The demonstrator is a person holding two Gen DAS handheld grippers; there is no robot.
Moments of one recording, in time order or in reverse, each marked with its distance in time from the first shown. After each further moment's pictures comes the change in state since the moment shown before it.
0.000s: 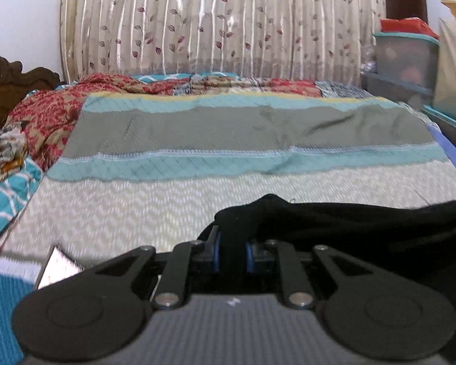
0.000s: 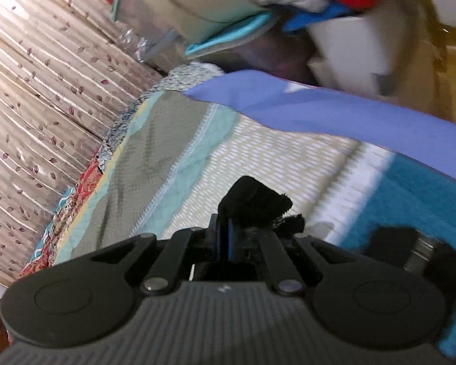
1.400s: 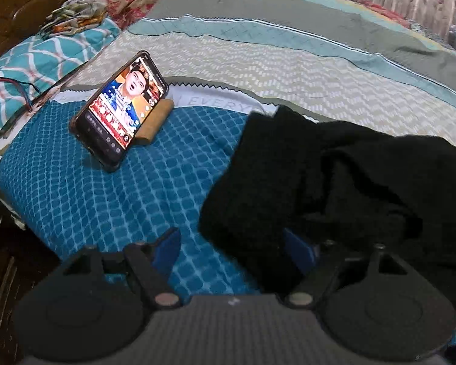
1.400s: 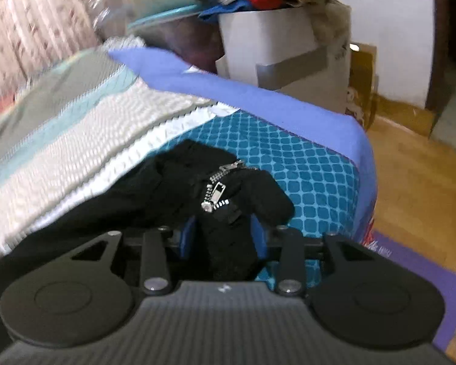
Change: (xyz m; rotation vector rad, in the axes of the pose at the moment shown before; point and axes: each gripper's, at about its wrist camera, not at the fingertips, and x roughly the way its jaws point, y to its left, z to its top) left arm -0.023 0.031 -0.109 -0.276 0.367 0.218; right arm 0.015 -0.087 -0.062 -0.346 -0.157 -0.340
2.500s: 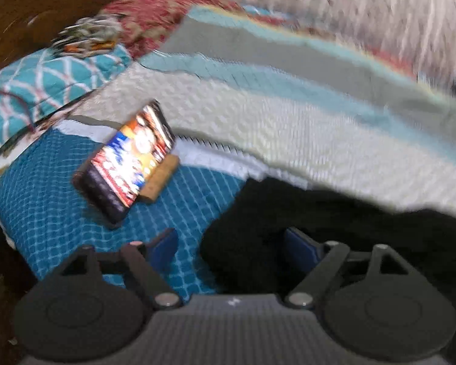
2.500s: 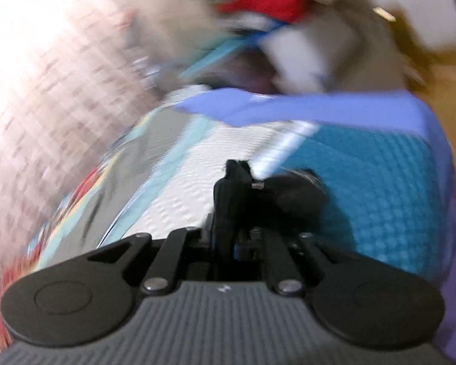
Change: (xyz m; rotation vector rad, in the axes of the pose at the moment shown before) left arm -0.007 0.015 0.042 -0.123 -0.169 -0.025; right arm -0.060 0.048 0.005 0.106 -0.092 0.427
